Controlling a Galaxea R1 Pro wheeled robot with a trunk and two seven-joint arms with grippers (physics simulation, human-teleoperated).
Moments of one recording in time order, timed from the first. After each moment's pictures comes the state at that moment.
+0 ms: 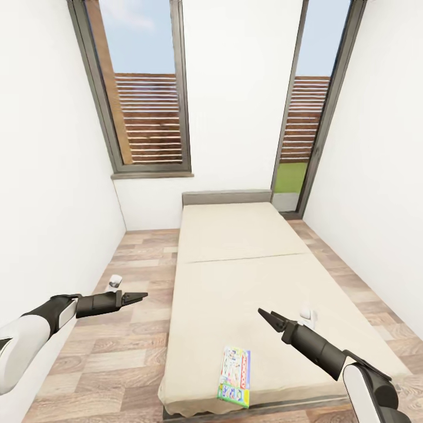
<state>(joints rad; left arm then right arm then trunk) -1.01 0.33 0.13 -0.05 -0.03 0.38 -1.38 -0.13 -0.01 -0.22 -1.55 -0.50 0.67 0.73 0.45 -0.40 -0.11</state>
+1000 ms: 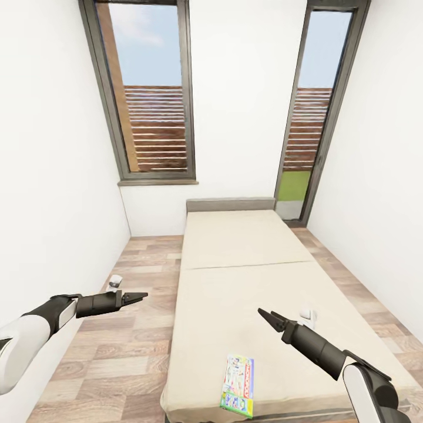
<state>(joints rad) -1.01 0.33 0.13 -0.05 -0.03 0.38 -1.38 -0.13 -0.01 -0.22 -1.55 -0.50 0.67 0.73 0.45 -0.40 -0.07</state>
